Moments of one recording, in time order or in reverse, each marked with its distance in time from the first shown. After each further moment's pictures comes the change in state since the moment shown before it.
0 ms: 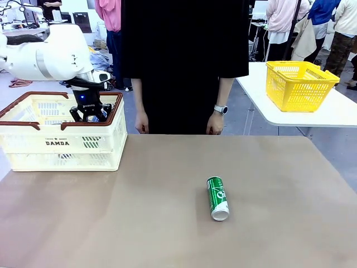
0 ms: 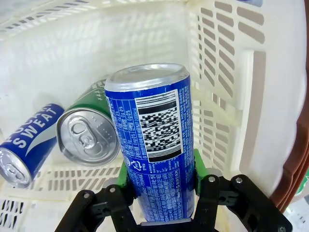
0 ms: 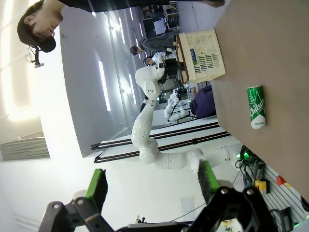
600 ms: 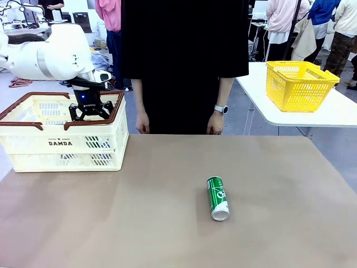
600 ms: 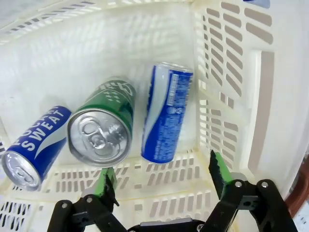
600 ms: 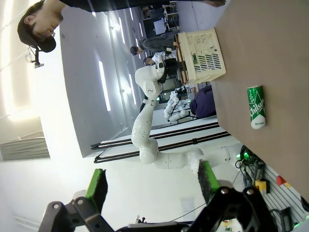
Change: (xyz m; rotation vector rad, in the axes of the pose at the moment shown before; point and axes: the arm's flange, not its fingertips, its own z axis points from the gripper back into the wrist) left arm 0.001 -0.002 0.001 0.009 -0.003 -0.002; right arm 0.000 0.000 0.000 0.000 0.000 0.000
